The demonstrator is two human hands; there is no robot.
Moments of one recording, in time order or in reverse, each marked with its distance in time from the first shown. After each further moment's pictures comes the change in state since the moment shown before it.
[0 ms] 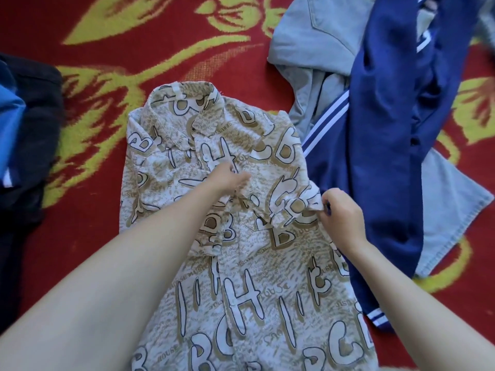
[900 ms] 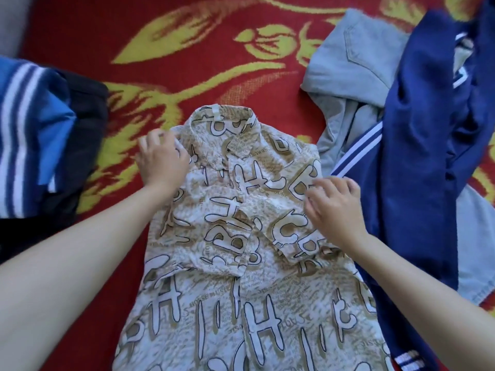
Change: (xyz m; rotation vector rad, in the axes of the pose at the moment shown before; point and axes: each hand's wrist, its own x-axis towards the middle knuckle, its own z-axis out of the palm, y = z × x) left_hand -0.015 -0.052 -0.123 0.333 0.881 0.125; right_hand 0.063 -0.049 0.021 -0.274 0.054 -0.366
